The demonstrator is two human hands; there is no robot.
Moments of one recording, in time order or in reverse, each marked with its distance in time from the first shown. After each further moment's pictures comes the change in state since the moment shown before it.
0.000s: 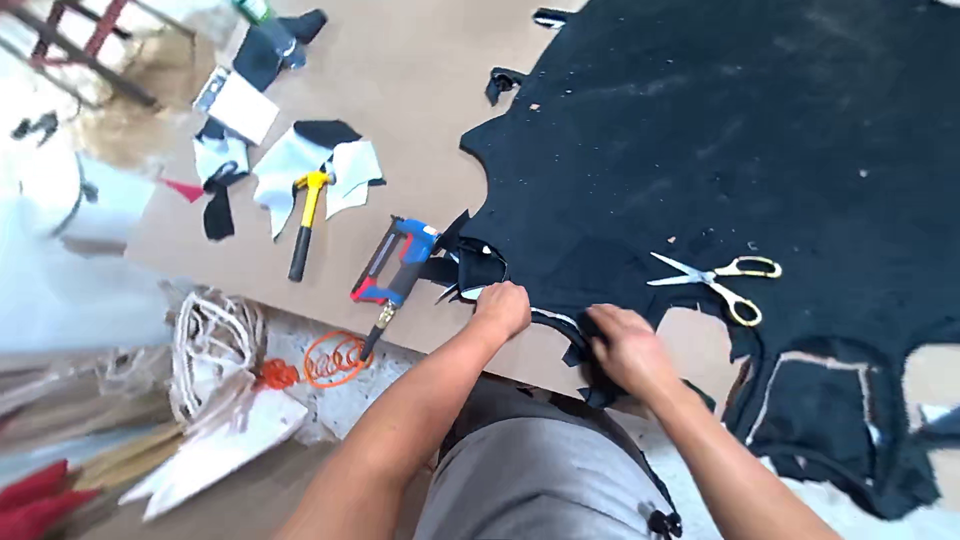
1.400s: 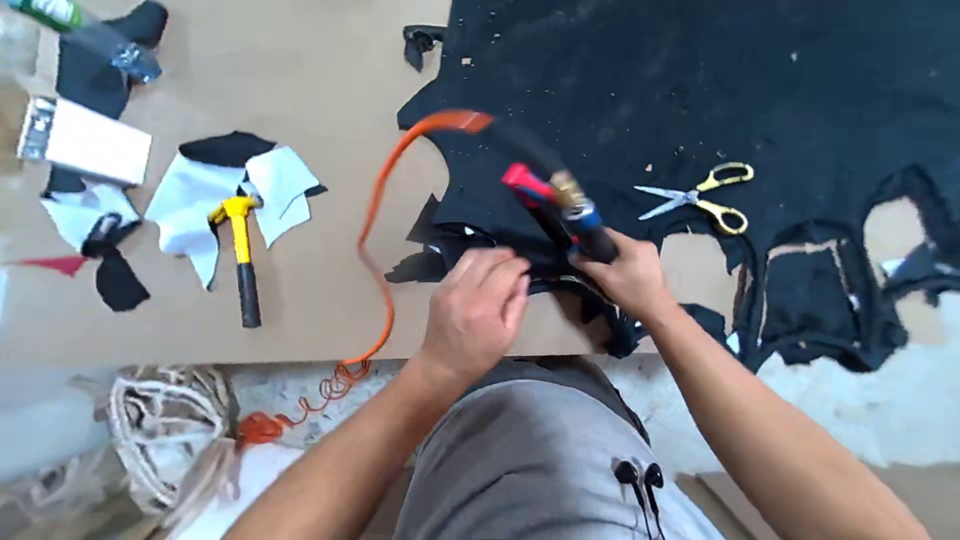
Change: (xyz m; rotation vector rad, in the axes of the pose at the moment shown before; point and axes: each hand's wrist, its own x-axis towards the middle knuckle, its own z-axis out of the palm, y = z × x) left_hand -0.103 -0.077 -0.031 -0.324 0.905 0.756; right_hand 0.033 -0.068 -0.023 0.365 0.281 0.361
